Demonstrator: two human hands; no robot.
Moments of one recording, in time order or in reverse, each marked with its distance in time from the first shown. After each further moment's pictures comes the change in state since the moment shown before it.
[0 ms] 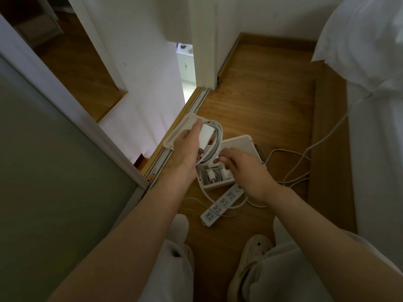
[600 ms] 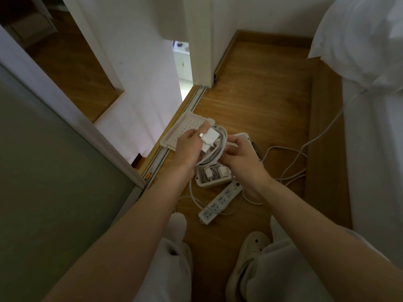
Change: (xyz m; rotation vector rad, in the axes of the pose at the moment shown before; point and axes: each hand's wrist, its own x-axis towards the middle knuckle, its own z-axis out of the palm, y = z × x) left_hand 0.004 -0.007 0.005 0.181 -0.082 0.082; right_hand 0.003 -0.018 0.001 0.894 0.118 0.386
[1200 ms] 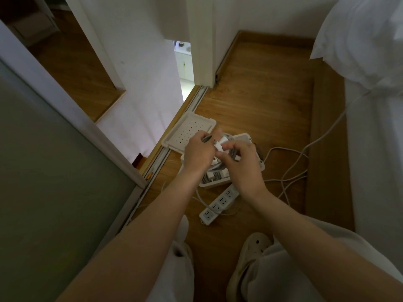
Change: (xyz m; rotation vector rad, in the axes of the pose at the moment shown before) left_hand 0.016 -0.022 0.013 0.289 0.056 0.248; right_hand -0.007 0.006 0.011 -0.421 0.281 -0.254
